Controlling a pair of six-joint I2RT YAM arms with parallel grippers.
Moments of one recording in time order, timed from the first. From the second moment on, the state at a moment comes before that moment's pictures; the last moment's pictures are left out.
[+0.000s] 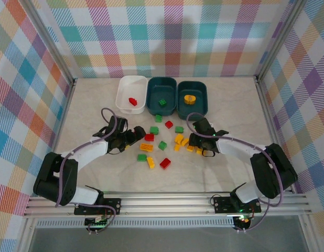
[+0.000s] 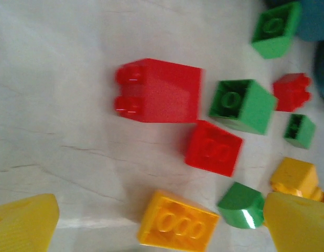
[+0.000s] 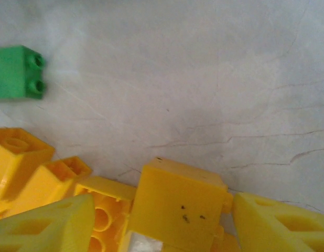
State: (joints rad) left arm -0.36 1.38 0.70 -0.23 0.22 -0.84; right arm 0.56 1.47 0.75 -0.38 0.18 0.67
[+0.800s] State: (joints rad) left arm -0.41 1.17 0.71 -0.32 0.15 -0.79; right arm 0.56 1.45 0.81 -0.40 0.25 0.61
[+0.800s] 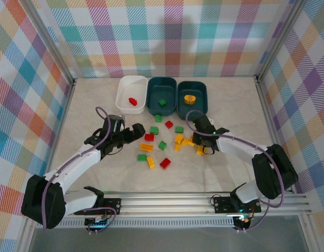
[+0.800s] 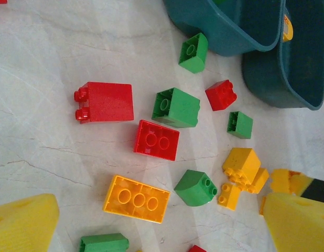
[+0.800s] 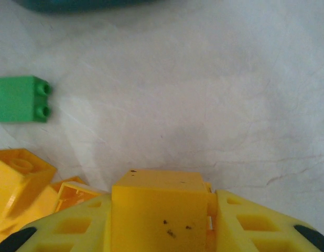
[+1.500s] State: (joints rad) left arm -0.41 1.28 0.69 -0.34 0.16 -0.76; right arm 0.50 1.66 0.92 -0.38 0.26 0.57
